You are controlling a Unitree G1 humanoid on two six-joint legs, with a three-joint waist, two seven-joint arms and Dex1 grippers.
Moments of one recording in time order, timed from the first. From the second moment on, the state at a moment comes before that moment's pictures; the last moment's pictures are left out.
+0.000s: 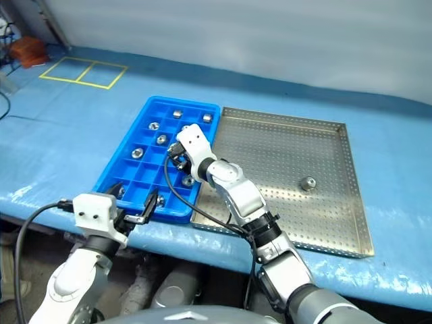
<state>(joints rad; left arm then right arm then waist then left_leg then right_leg) 0.49 0.20 0.01 -0.88 -0.13 0.46 -0.09 -0.63 0.06 0.33 0.18 0.12 0.52 0.35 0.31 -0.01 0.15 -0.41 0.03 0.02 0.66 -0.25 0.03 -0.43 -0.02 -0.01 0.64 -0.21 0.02</state>
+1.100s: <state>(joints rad) 0.42 0.20 -0.04 -0.87 -0.13 0.46 -0.14 -0.56 0.04 0.31 0.17 0.08 0.53 0.37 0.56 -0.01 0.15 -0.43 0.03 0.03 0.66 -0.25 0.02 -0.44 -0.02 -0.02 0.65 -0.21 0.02</state>
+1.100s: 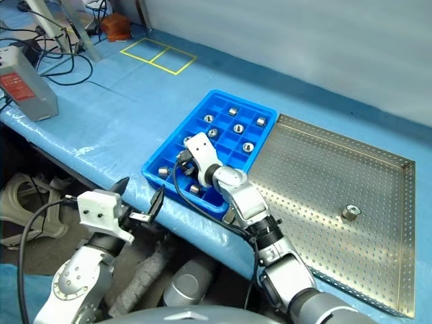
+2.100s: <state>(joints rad) 0.16 0.27 -0.09 -0.70 -0.20 0.52 -0.30 -0.40 0.04 0.06 -0.20 0.08 0.69 0.10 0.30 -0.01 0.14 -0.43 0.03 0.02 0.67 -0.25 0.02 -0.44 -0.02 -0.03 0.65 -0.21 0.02</state>
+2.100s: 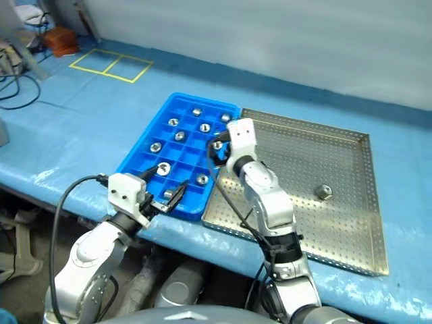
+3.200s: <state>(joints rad) 0.10 0.28 -0.15 -0.63 -0.23 0.54 -0.36 -0.33 0.06 -0.08 -0.01 0.02 0.59 -0.11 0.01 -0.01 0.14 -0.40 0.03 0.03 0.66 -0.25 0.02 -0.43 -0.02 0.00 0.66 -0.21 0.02</state>
